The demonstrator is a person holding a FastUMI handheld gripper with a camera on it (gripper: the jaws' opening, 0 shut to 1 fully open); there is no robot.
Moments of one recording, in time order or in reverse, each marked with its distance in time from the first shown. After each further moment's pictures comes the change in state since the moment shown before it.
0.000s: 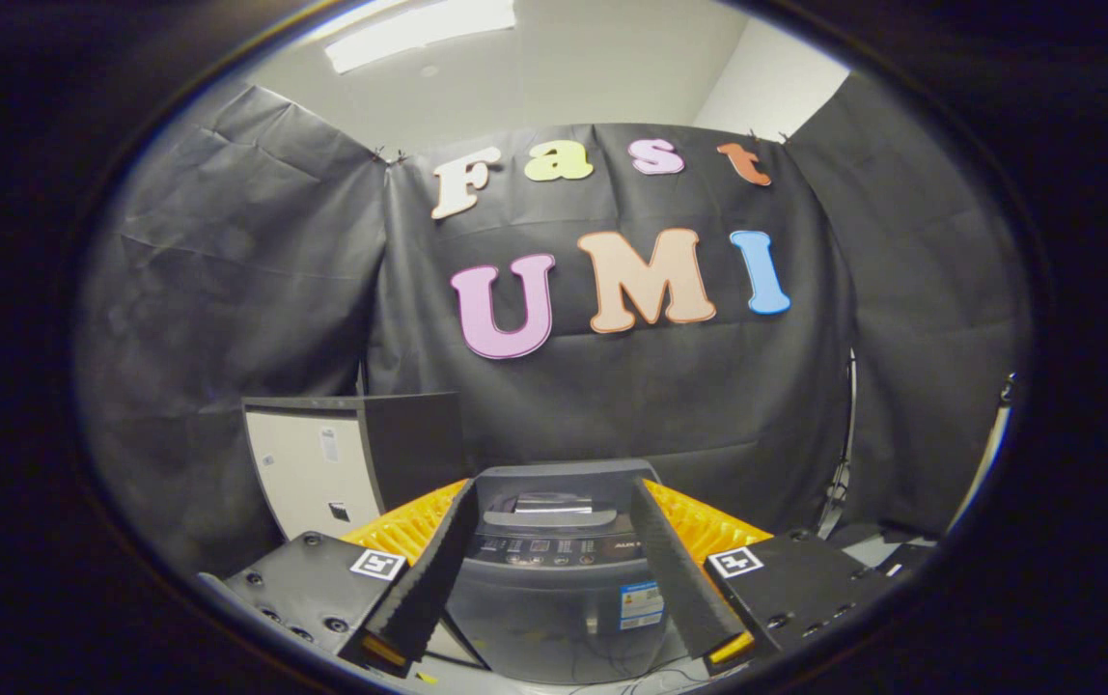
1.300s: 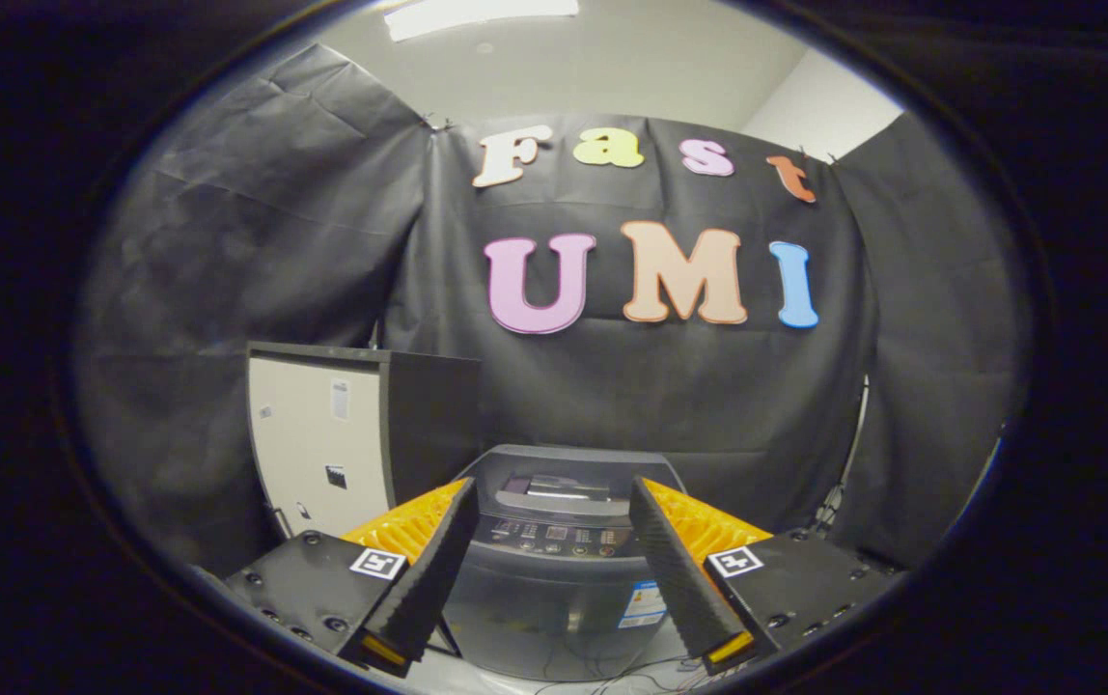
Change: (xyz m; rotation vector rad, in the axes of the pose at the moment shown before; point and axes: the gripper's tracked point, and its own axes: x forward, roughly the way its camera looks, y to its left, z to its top) arm 0.010 0.041 -0.031 -0.145 0.036 0.036
